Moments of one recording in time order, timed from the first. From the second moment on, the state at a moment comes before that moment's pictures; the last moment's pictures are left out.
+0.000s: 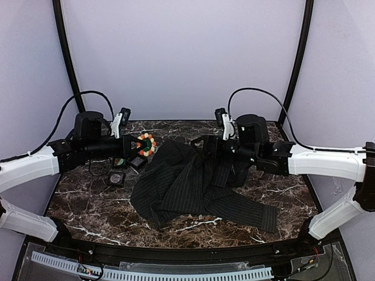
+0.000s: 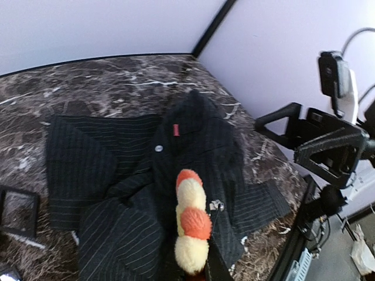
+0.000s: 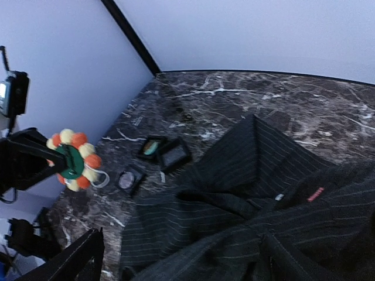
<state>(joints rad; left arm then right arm) -0.63 1.20 0.87 -0.04 0.33 -0.40 0.89 1.40 0.95 0.17 0.01 0.49</state>
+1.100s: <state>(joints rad) -0.60 1.69 1.26 -0.63 -0.42 -0.29 0.45 1.31 0.90 -0.09 0.16 0.43</state>
